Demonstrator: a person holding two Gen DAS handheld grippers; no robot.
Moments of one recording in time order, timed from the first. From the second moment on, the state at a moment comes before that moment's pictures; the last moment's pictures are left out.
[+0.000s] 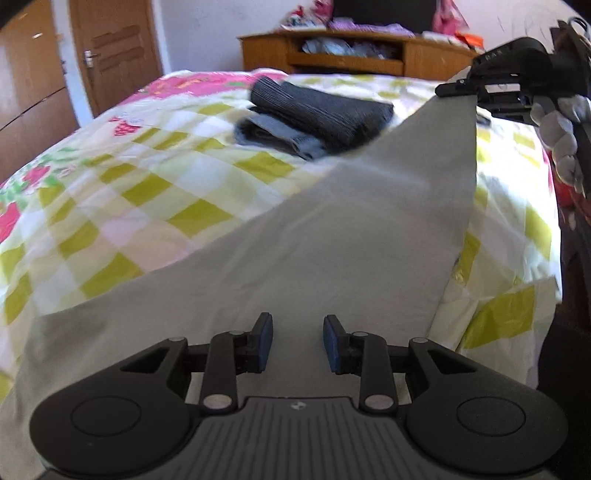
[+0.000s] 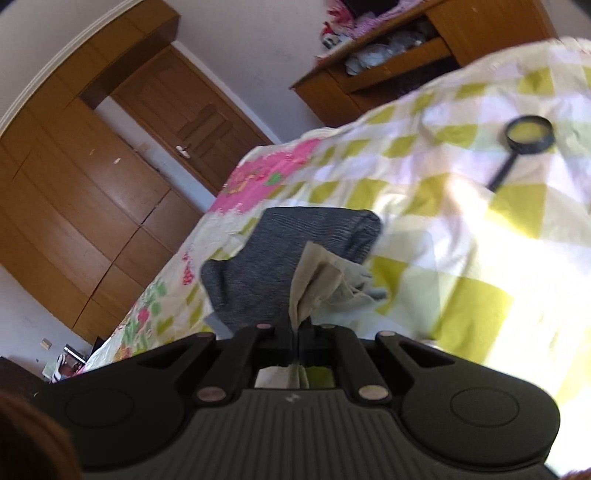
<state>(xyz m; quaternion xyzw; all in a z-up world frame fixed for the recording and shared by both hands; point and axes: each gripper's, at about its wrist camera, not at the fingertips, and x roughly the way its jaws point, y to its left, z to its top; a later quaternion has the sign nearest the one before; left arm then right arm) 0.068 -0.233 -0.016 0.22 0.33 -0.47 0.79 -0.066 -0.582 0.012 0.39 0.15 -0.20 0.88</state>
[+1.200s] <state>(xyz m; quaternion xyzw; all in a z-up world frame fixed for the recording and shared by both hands) 0.076 0.083 -0.034 0.09 0.35 -0.23 0.91 0.103 -0.089 0.017 -0.07 0.34 0.22 0.91</state>
